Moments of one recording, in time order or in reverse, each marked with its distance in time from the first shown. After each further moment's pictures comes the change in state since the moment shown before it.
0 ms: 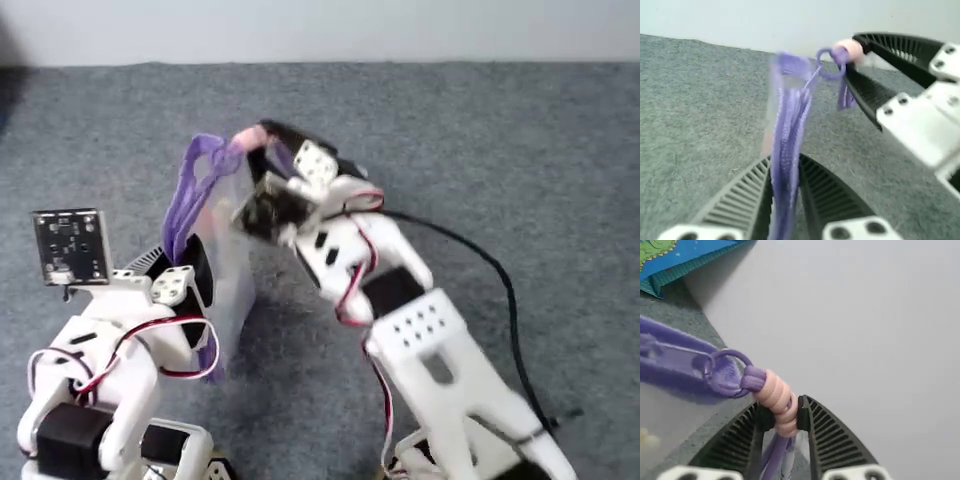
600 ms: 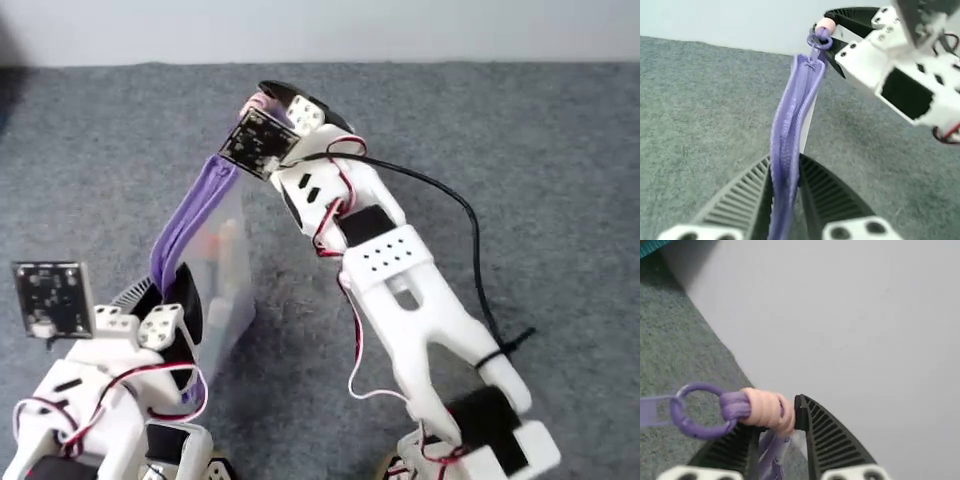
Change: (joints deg) left arm 0.0 -11.1 0.7 8.1 -1.1; right arm 4.3 23.3 -17.6 -2.3 0.0
